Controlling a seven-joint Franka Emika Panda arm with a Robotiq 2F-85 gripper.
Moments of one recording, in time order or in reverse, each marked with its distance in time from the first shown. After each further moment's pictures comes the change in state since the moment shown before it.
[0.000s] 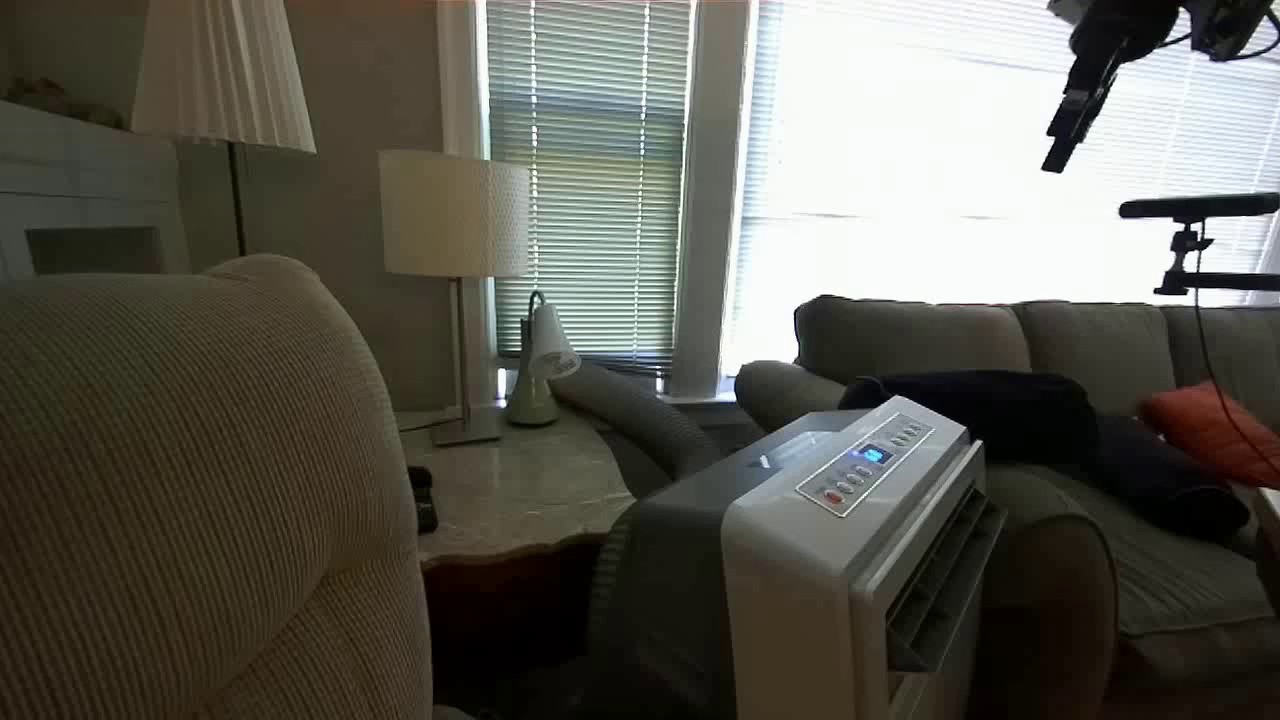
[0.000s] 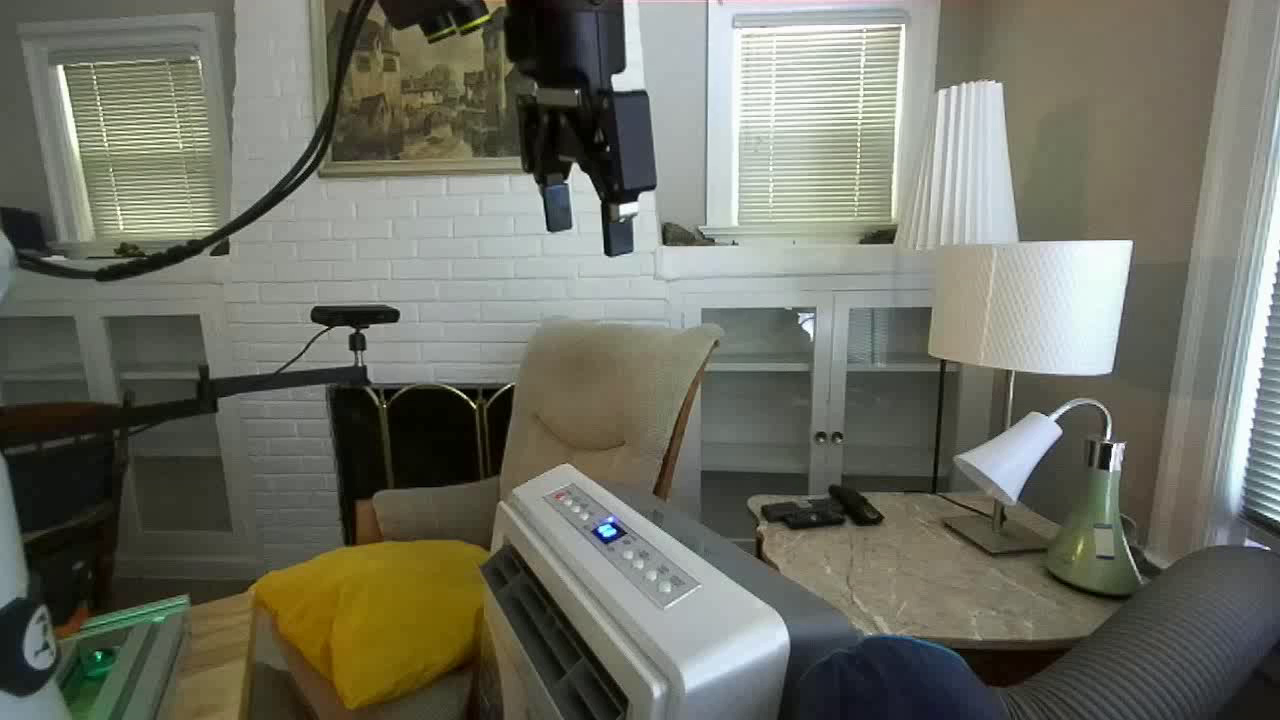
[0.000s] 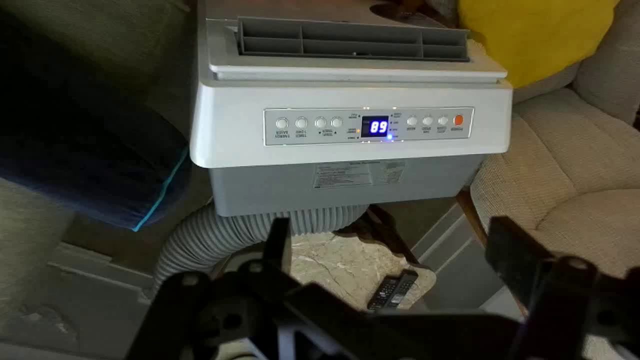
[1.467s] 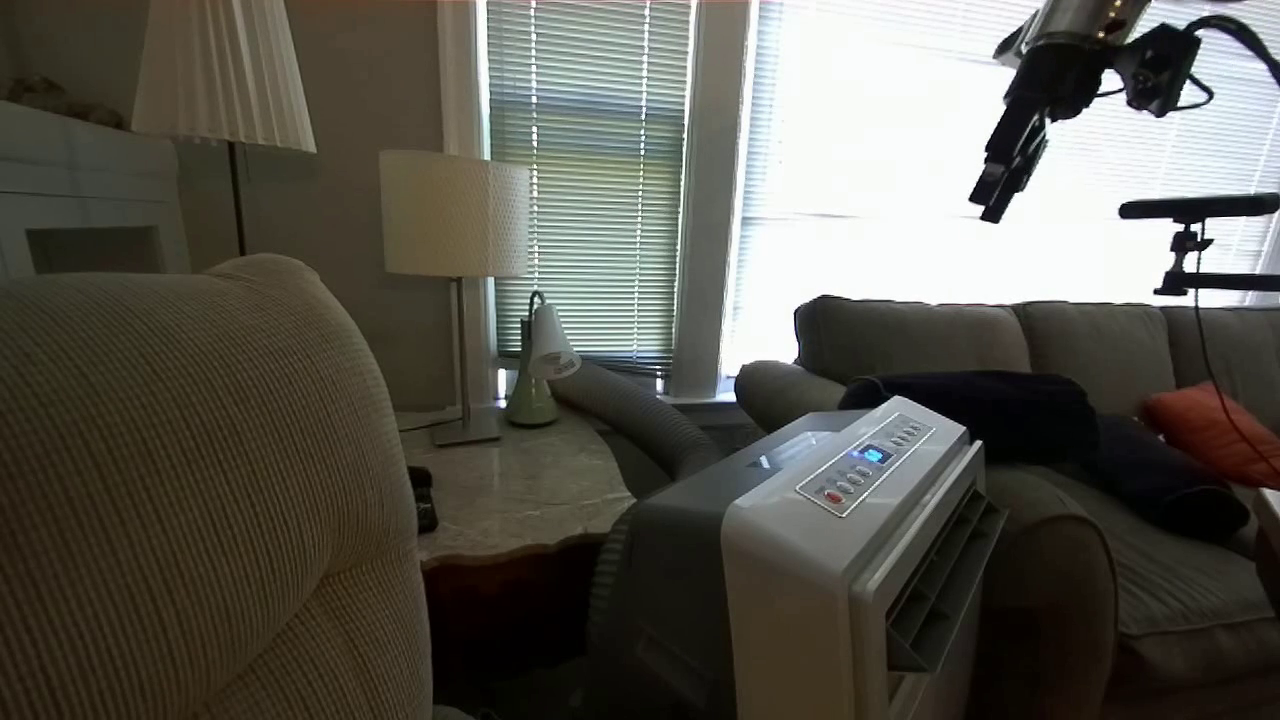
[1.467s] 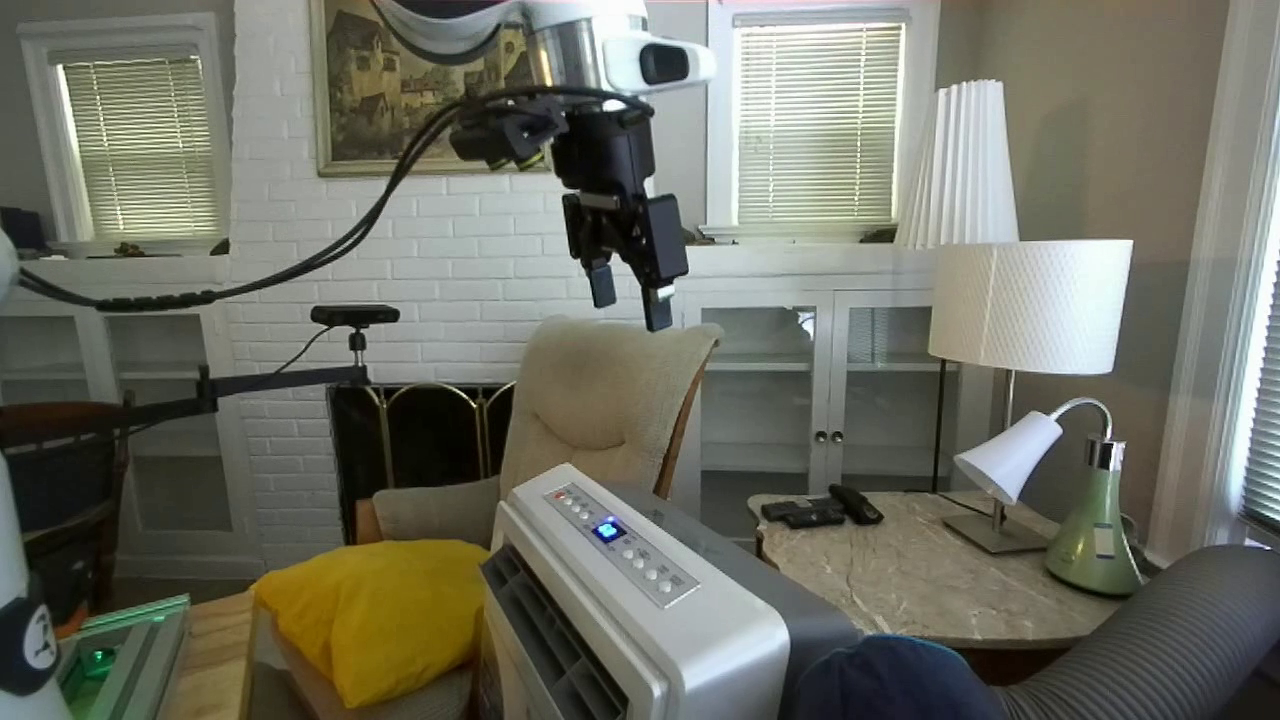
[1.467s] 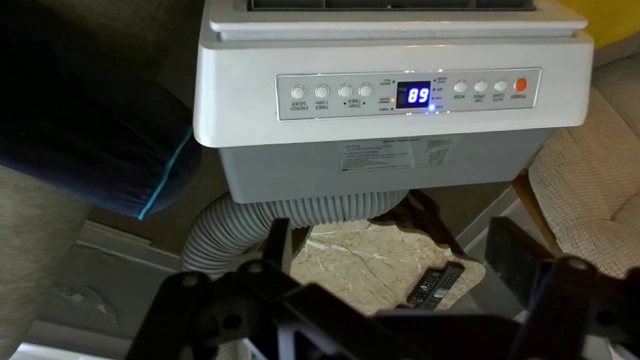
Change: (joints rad) arm -0.005 0.168 0.119 -0.065 0.010 0.303 0.095
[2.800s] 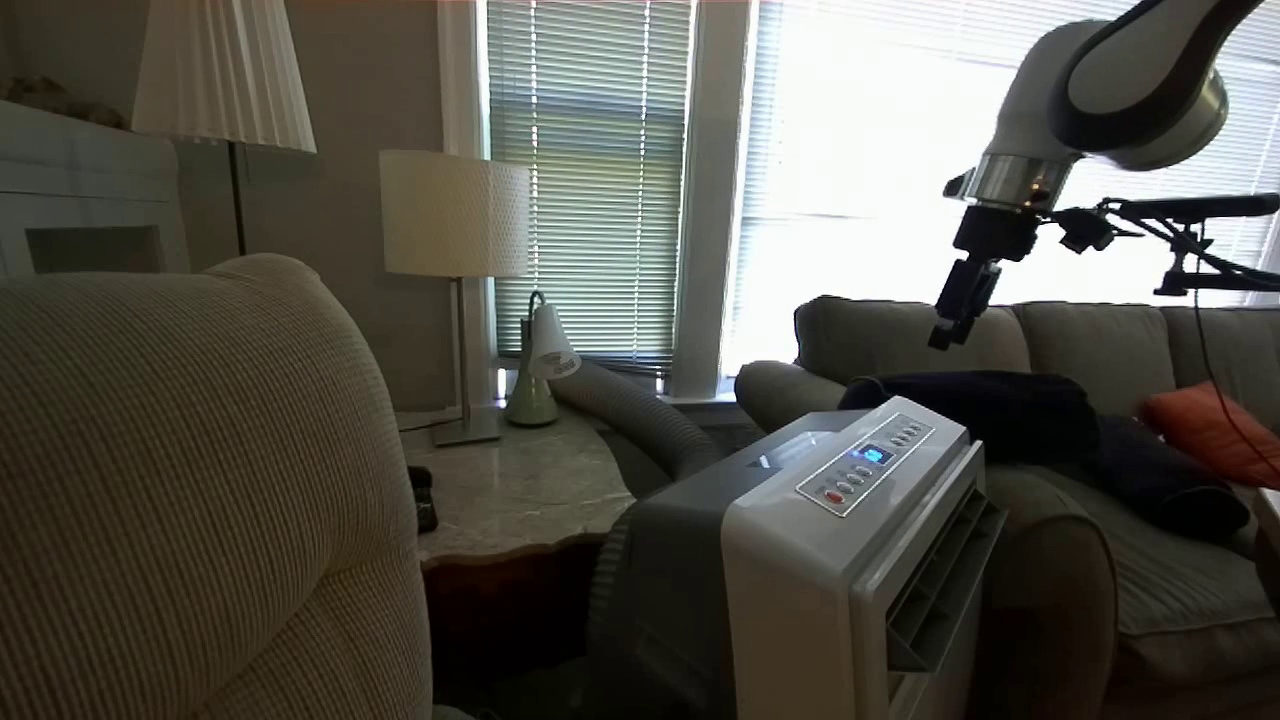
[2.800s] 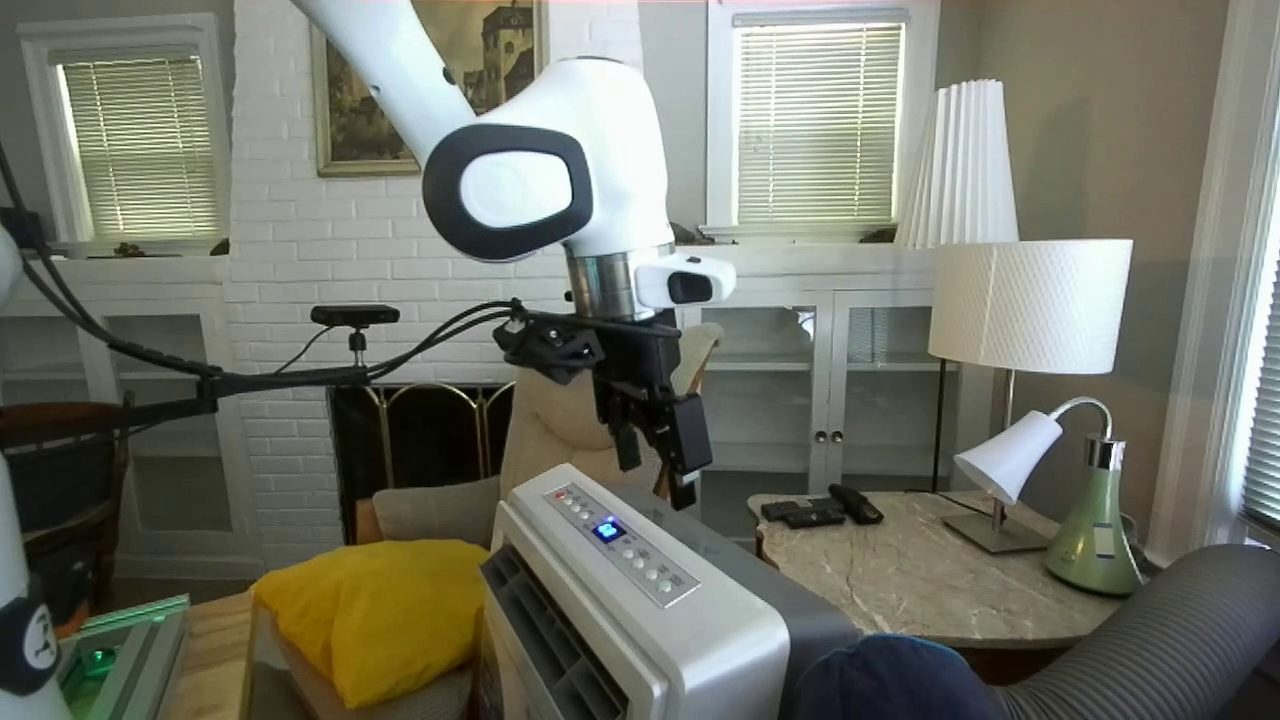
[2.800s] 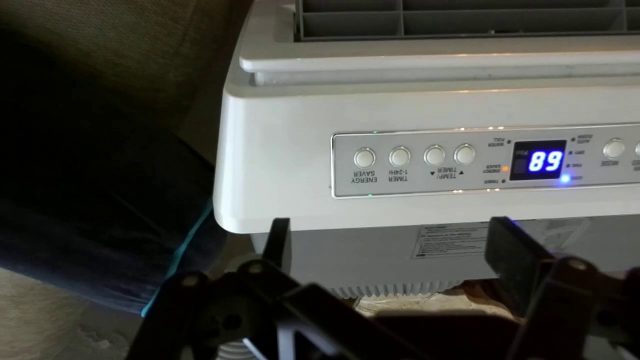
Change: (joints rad) arm -0.013 0.378 0.044 -0.066 -0.015 0.389 0.007
